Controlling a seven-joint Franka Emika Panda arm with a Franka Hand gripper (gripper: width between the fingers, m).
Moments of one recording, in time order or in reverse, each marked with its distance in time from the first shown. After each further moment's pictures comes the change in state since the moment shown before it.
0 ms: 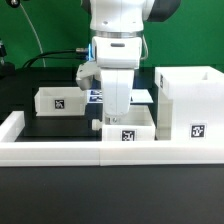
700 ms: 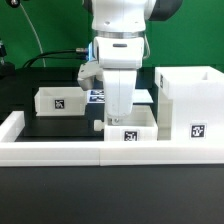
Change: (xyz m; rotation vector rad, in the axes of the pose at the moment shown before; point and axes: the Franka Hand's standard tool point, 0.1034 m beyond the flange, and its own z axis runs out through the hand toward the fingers) arm 0.003 0.002 0.000 0.010 0.001 -0.005
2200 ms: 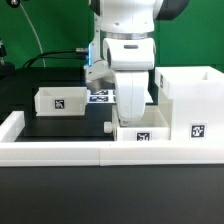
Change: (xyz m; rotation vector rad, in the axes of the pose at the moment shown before) arm 0.012 0.003 -0.001 0.018 0.008 -0.042
